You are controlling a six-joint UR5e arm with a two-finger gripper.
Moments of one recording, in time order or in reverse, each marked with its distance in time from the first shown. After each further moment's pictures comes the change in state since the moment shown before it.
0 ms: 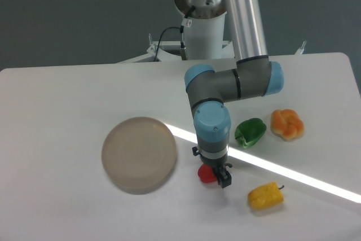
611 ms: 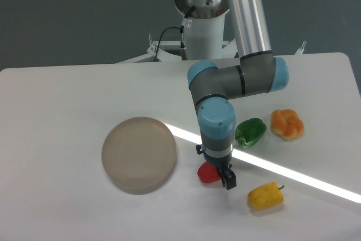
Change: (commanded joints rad) arm 0.046 0.017 0.037 -0.015 0.002 0.089
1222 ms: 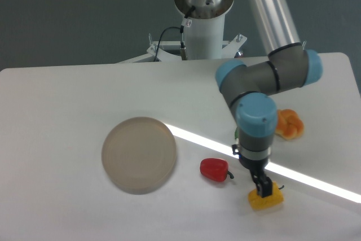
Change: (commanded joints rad) arm 0.097 -0.070 0.173 -0.020 0.000 0.209
